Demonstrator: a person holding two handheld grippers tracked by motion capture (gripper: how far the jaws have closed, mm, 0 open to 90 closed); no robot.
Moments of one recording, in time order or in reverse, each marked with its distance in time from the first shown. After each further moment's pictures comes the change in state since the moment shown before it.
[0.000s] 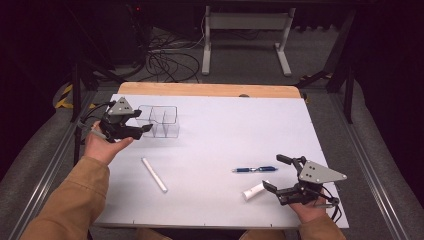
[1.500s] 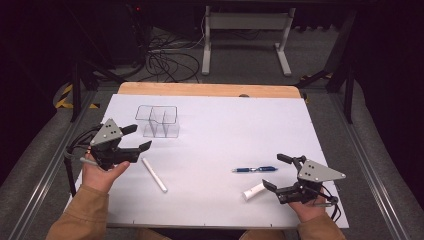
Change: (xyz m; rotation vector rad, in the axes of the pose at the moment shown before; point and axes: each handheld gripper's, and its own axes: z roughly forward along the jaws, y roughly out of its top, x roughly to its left) left arm -0.054 -0.032 -0.040 -0.199 0.007 -0.057; right arm -0.002 -0.001 0.002 0.014 -0.018 0.004
